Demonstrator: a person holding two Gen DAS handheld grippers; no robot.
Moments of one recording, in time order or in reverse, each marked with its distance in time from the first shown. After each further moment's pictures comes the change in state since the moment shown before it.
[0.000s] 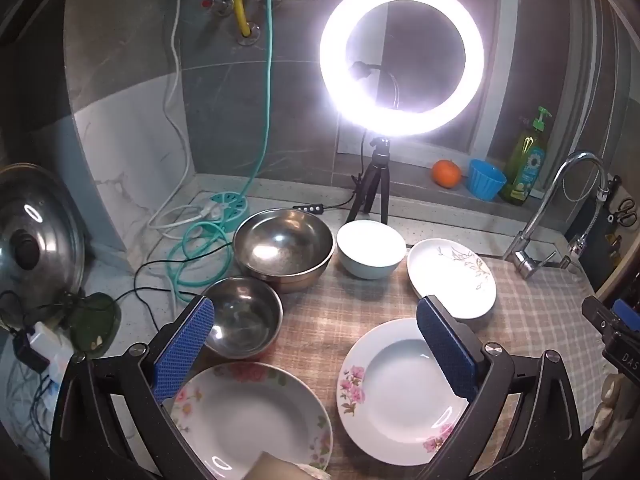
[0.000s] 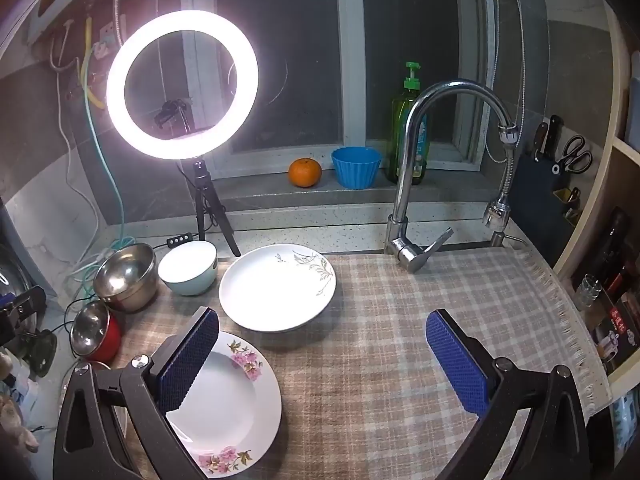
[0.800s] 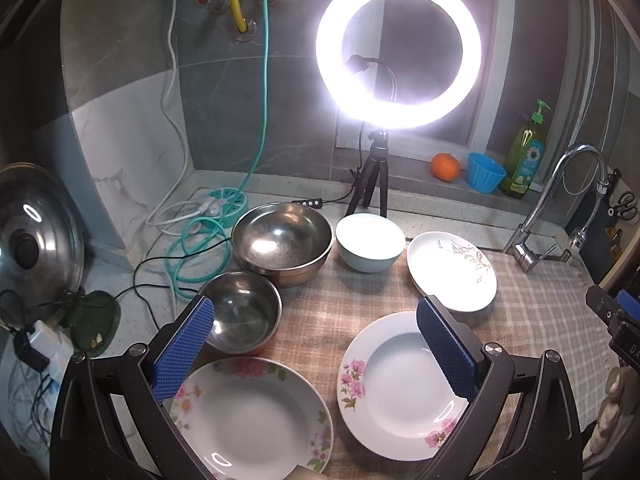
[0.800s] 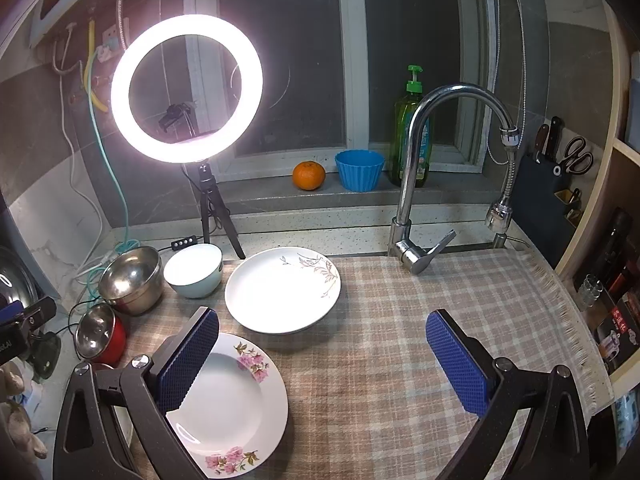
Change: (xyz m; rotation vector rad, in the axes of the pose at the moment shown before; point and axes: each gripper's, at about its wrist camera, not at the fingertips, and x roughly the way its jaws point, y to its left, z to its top) left arm 0.000 -0.003 -0.006 0.010 0.000 0.009; right arm -0.005 -0.001 0.001 0.018 -0.019 0.010
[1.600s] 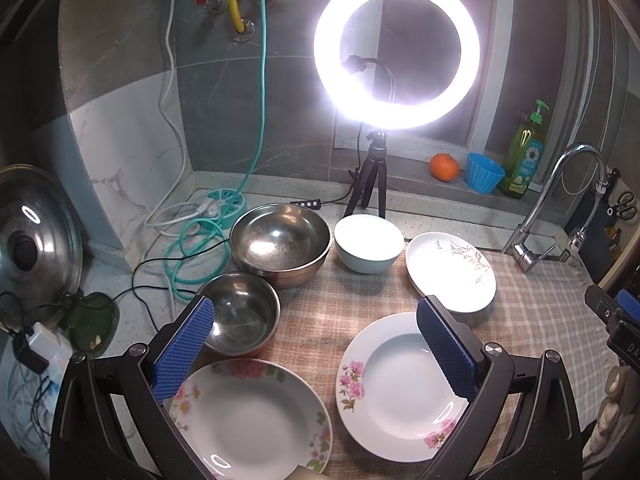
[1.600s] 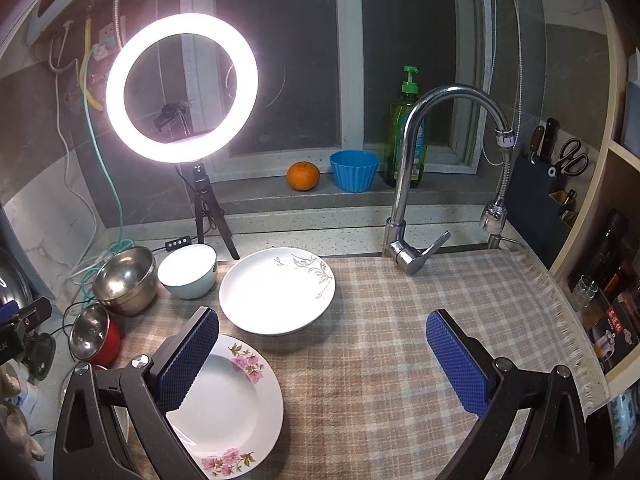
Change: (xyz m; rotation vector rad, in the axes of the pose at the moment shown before) left arm -0.001 -0.001 0.000 0.000 -0.001 -0.003; right arm 0.002 0.002 -0.001 -0.004 -0.002 -0.021
